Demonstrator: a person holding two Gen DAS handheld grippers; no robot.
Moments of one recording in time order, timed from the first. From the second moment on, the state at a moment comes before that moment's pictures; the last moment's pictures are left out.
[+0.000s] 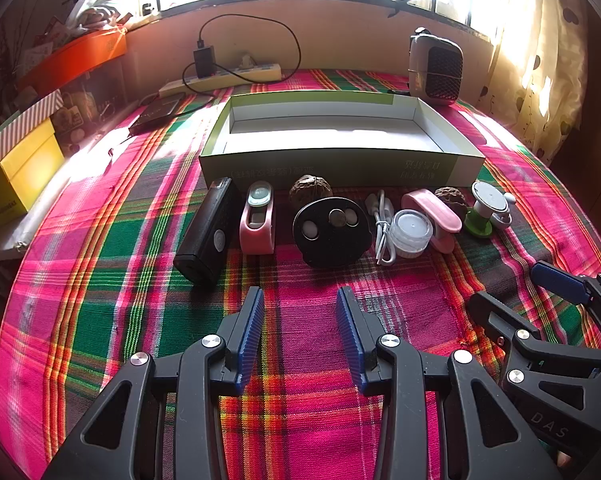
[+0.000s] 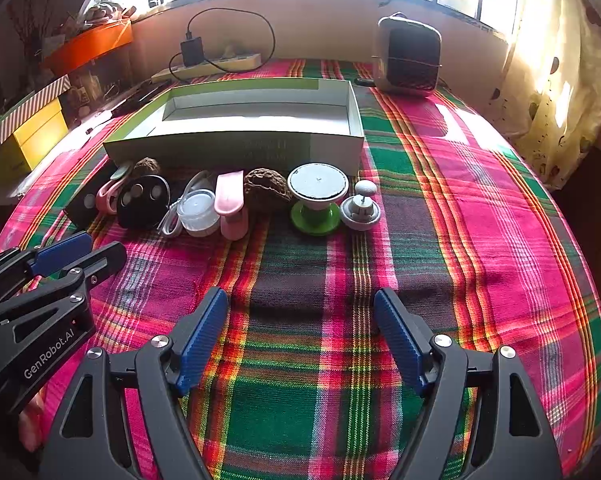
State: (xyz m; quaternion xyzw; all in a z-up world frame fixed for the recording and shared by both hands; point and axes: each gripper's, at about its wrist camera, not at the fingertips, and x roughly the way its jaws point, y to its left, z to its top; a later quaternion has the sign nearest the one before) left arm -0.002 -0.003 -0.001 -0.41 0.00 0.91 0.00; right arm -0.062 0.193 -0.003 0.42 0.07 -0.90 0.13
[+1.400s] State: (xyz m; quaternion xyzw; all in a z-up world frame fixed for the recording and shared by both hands) left arm 0.001 -0.010 0.003 -0.41 0.01 0.91 0.05; right arm -0.081 0.211 -0.003 0.44 0.06 -0.89 0.13
